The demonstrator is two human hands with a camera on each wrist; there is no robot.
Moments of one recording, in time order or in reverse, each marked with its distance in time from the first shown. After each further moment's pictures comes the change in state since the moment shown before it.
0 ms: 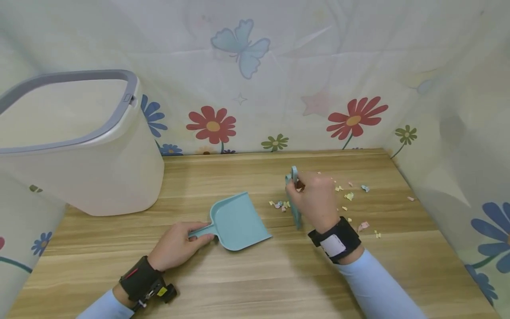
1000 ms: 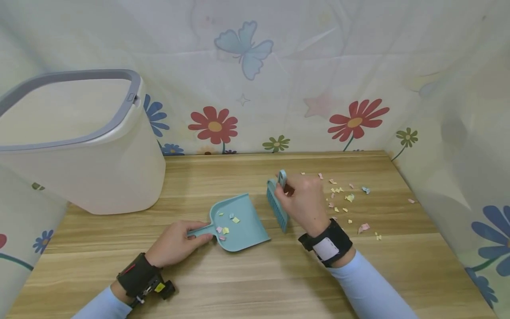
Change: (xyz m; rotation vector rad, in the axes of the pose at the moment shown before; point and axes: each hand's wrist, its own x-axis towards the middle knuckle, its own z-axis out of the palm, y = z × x) left_hand 0.001 -0.003 -0.008 -0.030 -0.051 0.008; right_hand 0.005 -0.023 0.008 0.132 -0.044 -0.018
